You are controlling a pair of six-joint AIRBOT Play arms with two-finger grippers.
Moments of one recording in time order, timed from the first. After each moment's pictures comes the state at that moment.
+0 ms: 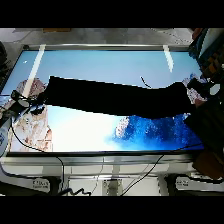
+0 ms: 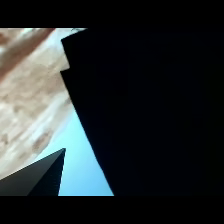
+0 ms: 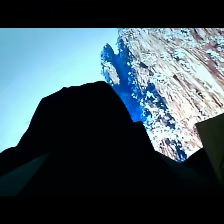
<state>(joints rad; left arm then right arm) 0.32 -1.63 1.06 1.08 -0.36 -1.83 -0.36 -1.44 1.25 -1.49 0.58 1.74</state>
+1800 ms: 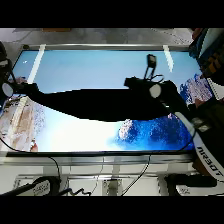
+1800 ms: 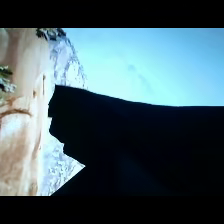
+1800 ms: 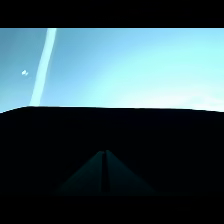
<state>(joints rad) 0.23 -1.27 1.22 1.62 -0.72 -1.59 0.40 -1.53 1.32 -1.21 0.41 1.71</state>
